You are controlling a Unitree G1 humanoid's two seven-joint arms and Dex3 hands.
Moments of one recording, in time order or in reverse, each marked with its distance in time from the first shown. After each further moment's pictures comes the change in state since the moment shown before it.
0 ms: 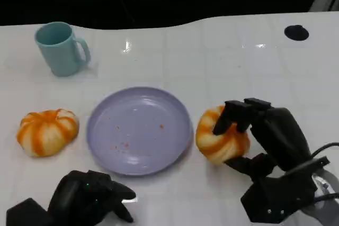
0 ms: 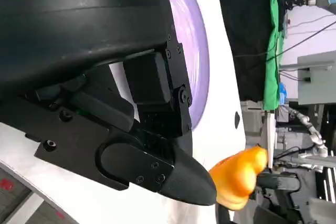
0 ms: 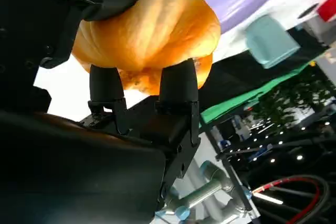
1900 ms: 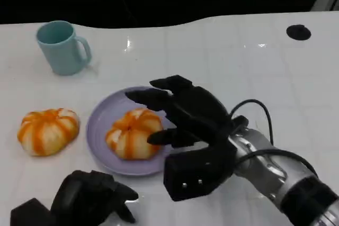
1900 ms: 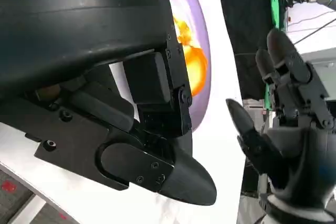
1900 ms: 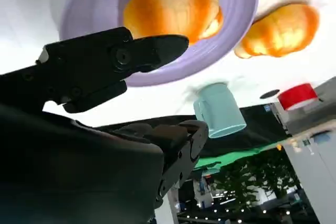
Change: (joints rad) left arm -0.020 -0.001 -0.006 0.049 0.014 -0.041 0.003; right arm -0.272 0.197 0.200 0.073 -0.104 0.254 0.259
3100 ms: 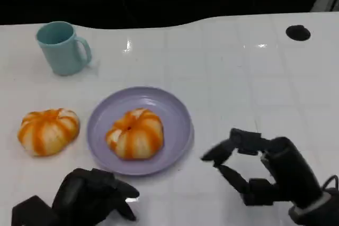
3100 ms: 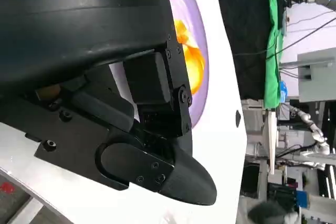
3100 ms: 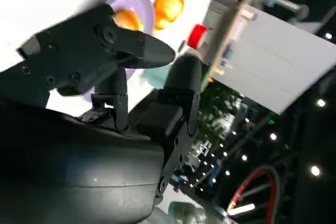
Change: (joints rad) left arm -0.005 -0.003 0.000 -0.013 0.006 0.017 0.006; right arm 0.552 -0.125 -0.303 -0.299 0.680 -0.522 0.311
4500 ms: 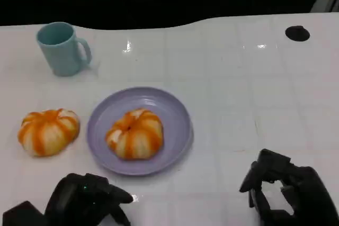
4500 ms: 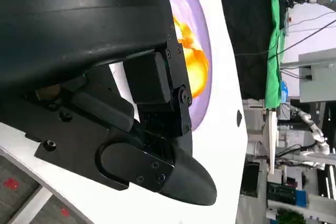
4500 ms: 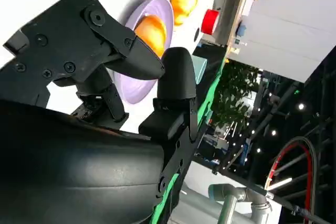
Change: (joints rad) left arm 0.026 0.018 0.009 -0.011 -0.034 0.006 -0.038; right arm 0.145 0.078 -0.130 0.058 0.070 -0.037 0.110
